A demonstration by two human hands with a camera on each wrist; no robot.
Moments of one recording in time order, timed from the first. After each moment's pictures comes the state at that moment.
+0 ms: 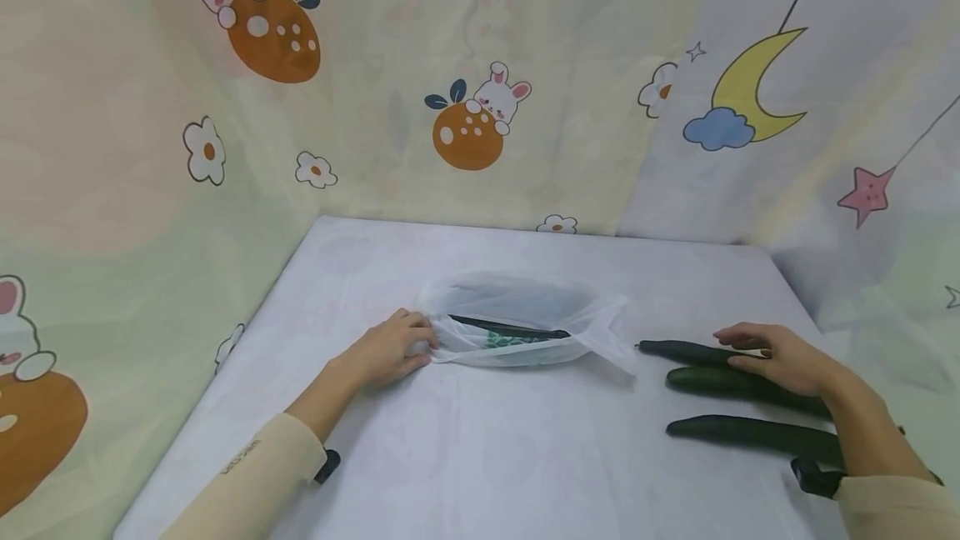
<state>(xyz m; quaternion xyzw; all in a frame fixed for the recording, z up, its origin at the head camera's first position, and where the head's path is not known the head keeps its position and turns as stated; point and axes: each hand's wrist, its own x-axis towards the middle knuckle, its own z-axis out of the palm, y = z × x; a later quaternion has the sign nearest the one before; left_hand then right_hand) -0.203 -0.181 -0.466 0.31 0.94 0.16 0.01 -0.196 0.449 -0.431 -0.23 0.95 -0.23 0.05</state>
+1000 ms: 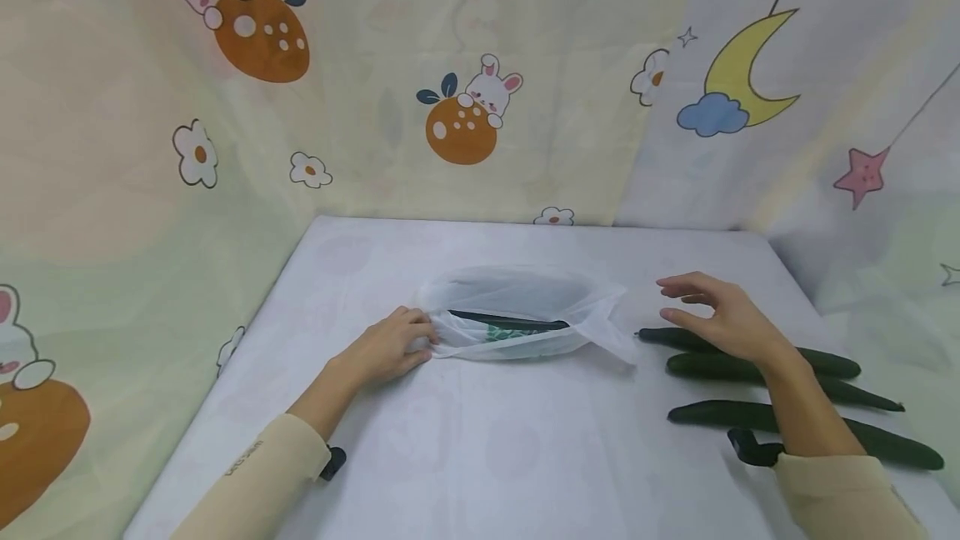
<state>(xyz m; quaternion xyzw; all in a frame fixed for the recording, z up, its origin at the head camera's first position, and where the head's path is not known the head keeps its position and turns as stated) -0.203 -0.179 -0.465 0.31 0.94 0.16 0.02 -0.199 0.352 -0.402 -0.23 0.92 -0.32 -0.07</state>
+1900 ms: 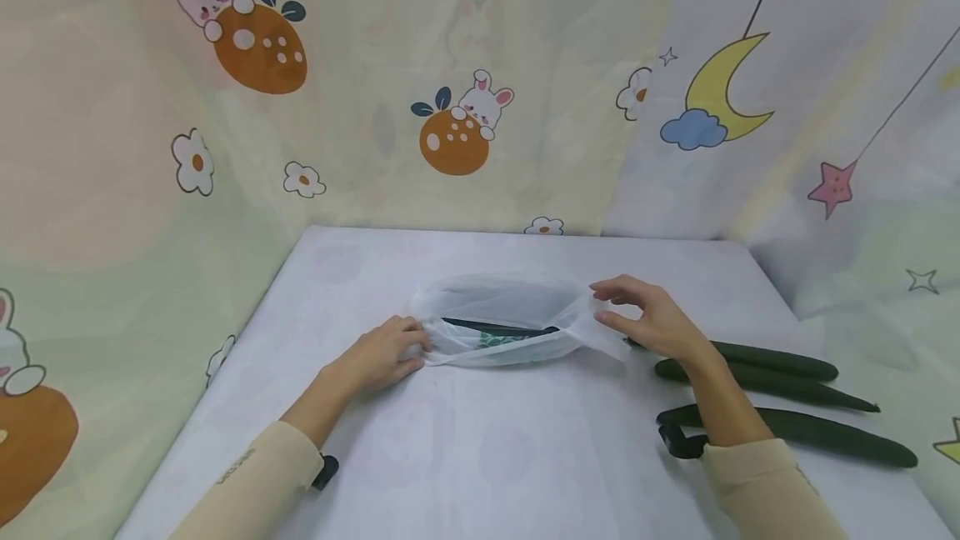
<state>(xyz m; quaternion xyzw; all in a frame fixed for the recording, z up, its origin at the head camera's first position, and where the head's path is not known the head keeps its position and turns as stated) -0.200 -0.181 -0.466 0.32 0.93 0.15 0.01 -0.211 0.282 -0.407 -0.28 0.88 -0.38 -0.06</state>
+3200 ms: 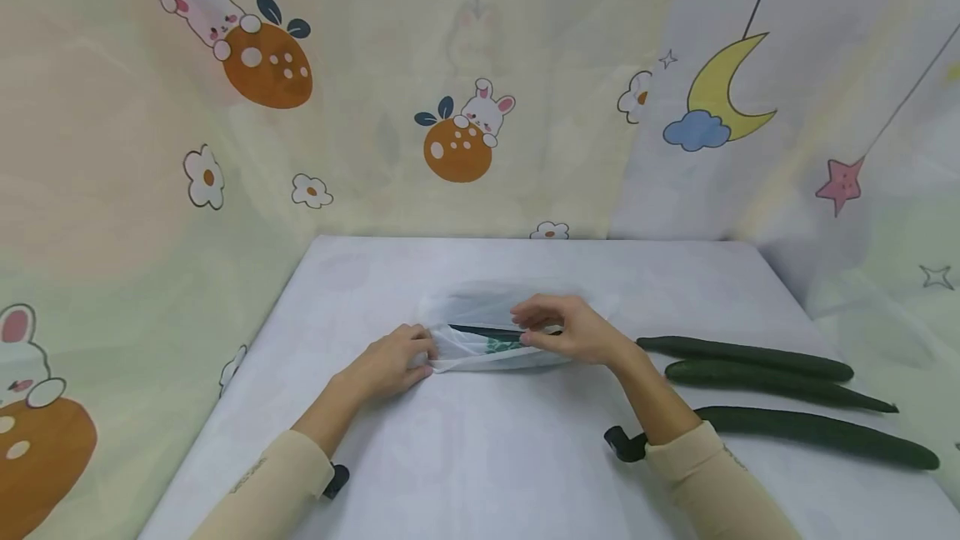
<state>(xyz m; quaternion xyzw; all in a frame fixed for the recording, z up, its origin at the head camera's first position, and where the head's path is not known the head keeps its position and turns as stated) -0.198 -0.178 -0.466 0.32 0.93 0.16 0.01 -0.215 0.179 -0.407 -0.41 0.79 -0.46 0.06</state>
